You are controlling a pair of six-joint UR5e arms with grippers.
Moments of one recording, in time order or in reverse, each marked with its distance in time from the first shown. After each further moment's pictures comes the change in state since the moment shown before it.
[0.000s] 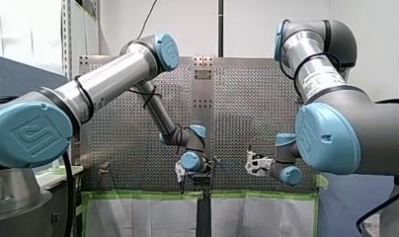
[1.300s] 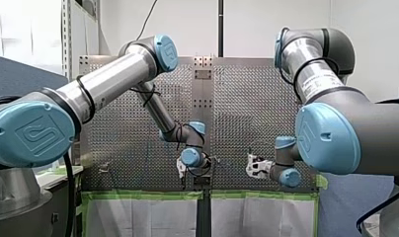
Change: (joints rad) left arm 0.026 -0.003 0.059 -0.035 0.045 -0.005; right arm -0.007 0.059 -0.085 0.056 0.010 -0.022
